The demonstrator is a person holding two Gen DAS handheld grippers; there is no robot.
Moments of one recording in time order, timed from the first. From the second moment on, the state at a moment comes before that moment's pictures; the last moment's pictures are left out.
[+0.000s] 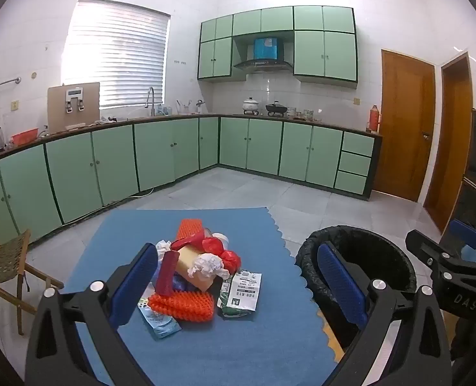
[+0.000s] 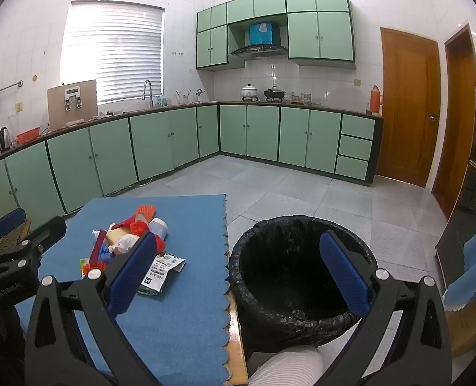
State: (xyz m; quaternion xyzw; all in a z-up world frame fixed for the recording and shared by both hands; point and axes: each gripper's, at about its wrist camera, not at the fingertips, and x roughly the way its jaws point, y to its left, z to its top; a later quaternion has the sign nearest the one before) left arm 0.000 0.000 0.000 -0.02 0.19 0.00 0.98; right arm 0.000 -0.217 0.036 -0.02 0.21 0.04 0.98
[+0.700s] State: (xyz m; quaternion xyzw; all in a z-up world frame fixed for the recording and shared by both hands) left arm -0.003 0.009 0.008 -0.02 0.20 0.01 0.98; right arm 0.002 -0.218 0.036 -0.01 0.21 0.04 0.98
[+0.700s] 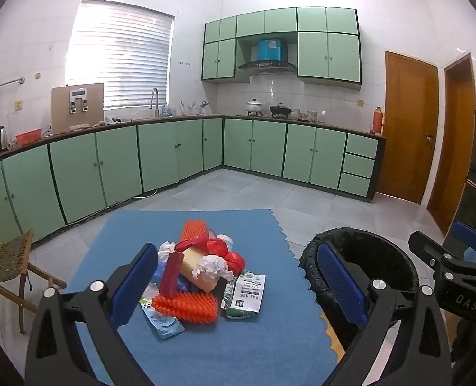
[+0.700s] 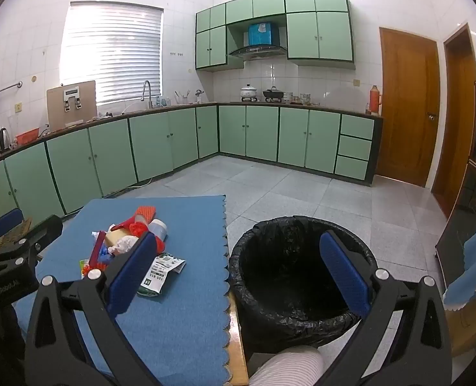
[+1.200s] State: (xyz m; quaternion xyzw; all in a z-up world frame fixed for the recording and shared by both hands) left arm -0.001 0.009 0.008 -0.02 0.19 0.01 0.98; right arm 0.003 -0.218 0.036 -0.01 0.21 0.04 0.98
